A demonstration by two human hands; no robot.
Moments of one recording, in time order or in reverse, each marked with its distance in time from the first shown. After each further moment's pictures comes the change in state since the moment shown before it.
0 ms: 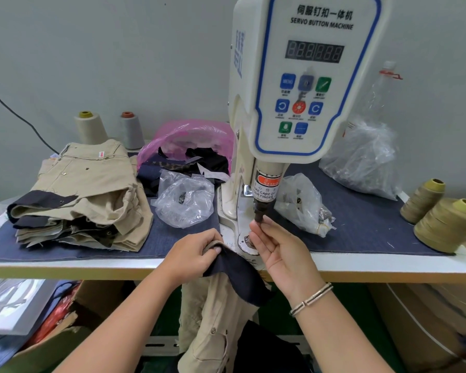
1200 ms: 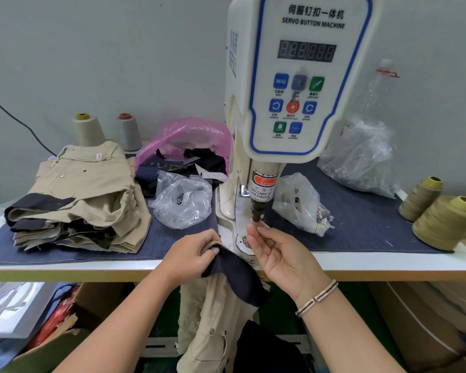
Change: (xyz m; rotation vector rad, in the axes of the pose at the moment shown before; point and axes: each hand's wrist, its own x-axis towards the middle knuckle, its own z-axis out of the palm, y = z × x) left_hand 0.000 -0.003 0.000 -0.007 -0.014 -0.022; right_hand -0.004 -0.010 0.000 0.085 -0.031 0.227
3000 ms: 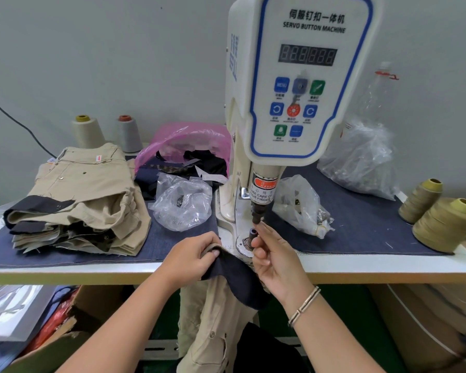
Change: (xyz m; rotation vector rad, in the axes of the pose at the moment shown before) left_hand 0.000 -0.001 0.000 0.009 -0.005 0.003; right_hand 0.027 0.015 -0.017 -0.212 -0.031 -0.175
